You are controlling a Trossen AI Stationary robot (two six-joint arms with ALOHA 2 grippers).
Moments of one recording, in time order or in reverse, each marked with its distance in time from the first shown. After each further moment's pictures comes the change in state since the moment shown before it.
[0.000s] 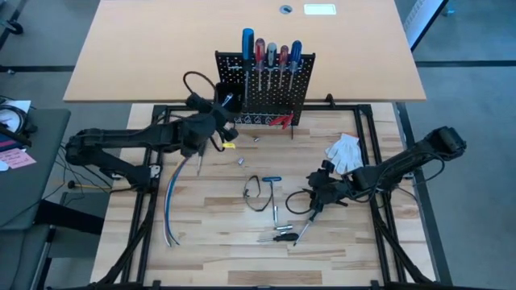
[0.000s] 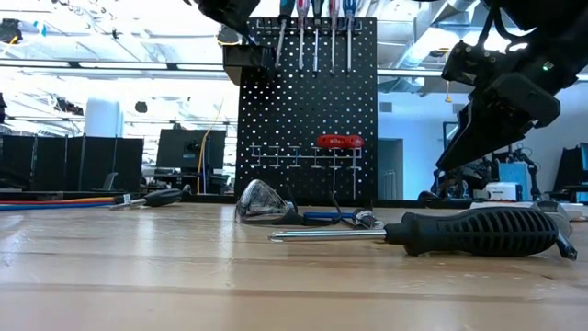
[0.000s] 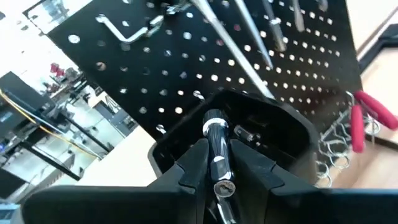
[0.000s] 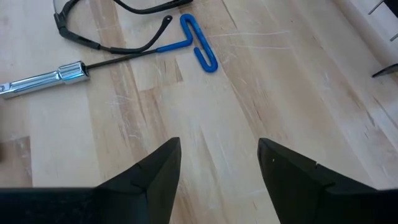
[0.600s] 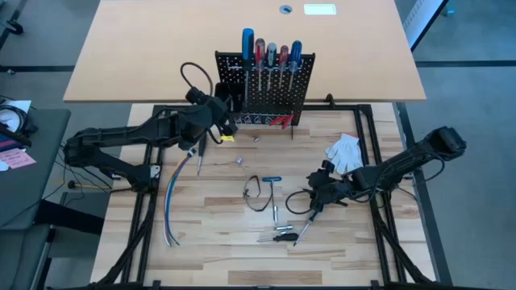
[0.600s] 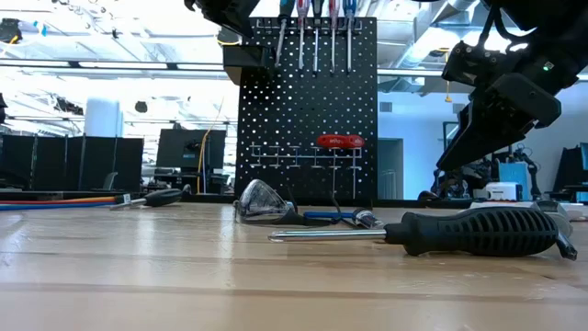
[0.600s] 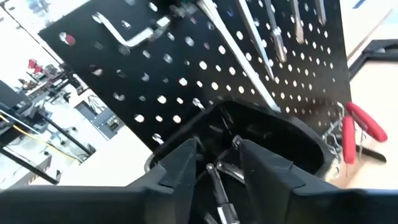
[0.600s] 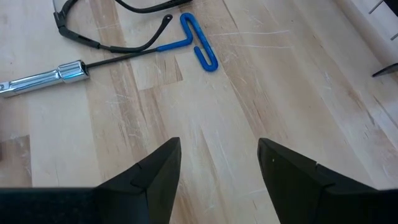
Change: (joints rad) left arm 0.068 -0.017 0.007 0.016 0.124 -0.002; right arm 0.000 0.000 0.000 -0.002 -0.001 0.000
